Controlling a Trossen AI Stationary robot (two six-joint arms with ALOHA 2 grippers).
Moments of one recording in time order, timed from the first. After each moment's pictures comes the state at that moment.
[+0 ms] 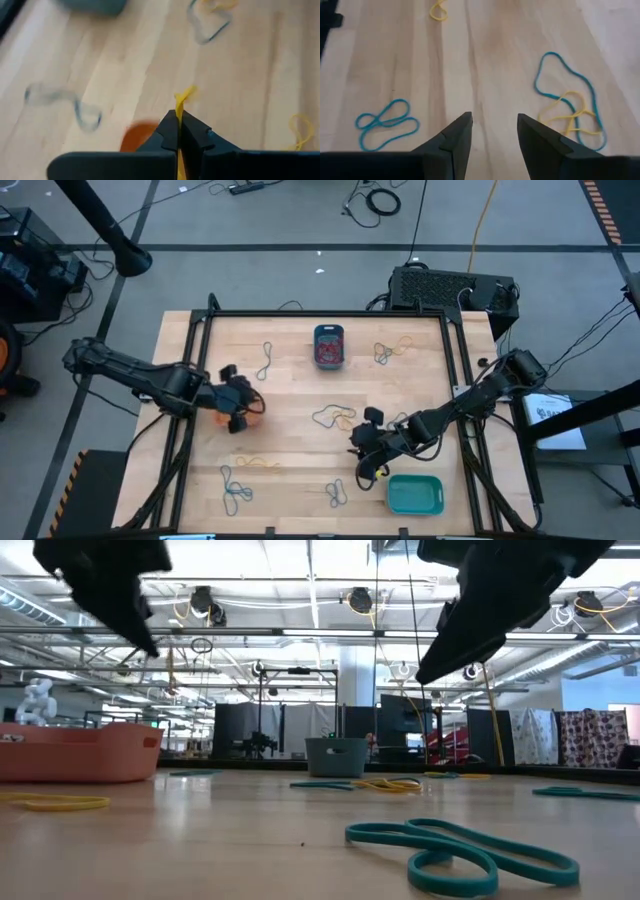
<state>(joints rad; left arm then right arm) -0.27 0.96 0.74 -0.76 -0.34 -0.42 0.47 1.60 0.96 -0.23 0.37 0.52</state>
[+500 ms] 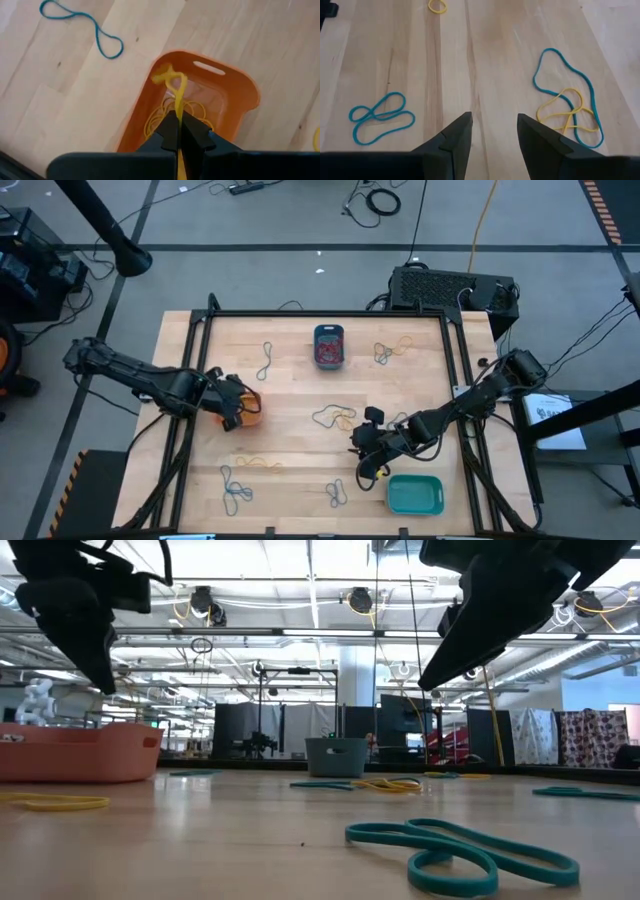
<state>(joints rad) -0.27 0.99 0.71 -0.99 -0.32 -0.67 0.47 1.60 0.95 -0.23 0.37 0.50</state>
